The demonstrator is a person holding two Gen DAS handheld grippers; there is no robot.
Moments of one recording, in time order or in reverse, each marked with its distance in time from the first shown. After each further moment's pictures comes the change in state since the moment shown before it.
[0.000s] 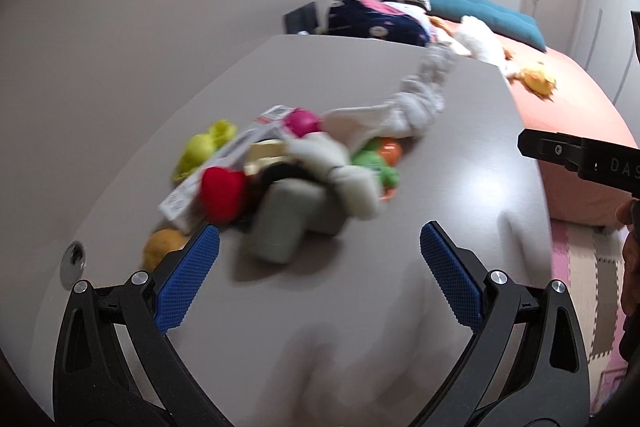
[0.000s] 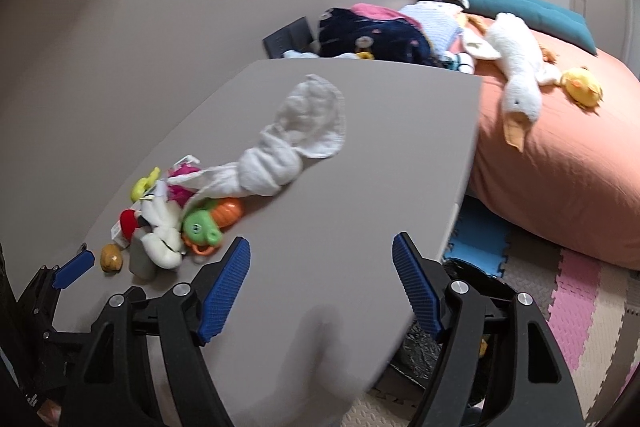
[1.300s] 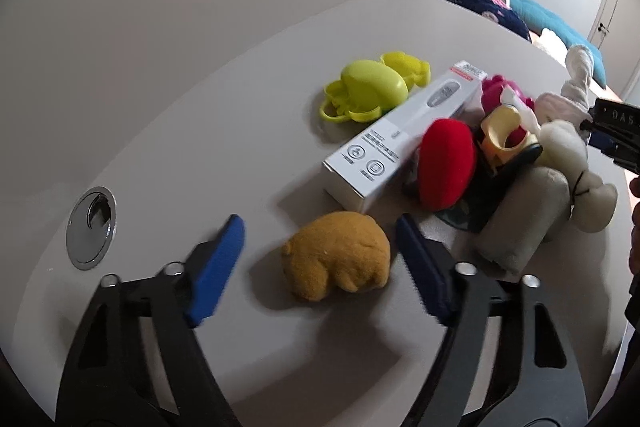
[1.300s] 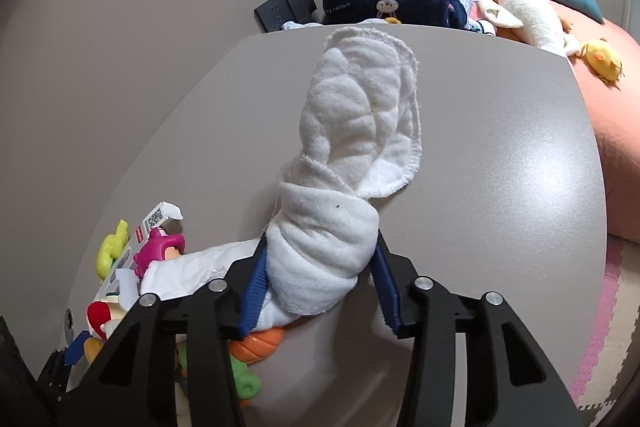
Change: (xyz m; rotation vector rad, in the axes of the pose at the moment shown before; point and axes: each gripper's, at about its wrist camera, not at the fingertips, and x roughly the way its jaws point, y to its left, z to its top) left arm 0.060 0.129 -0.030 -0.226 0.142 0.087; right arm 0.127 0.039 0.052 0.107 0.083 -0.009
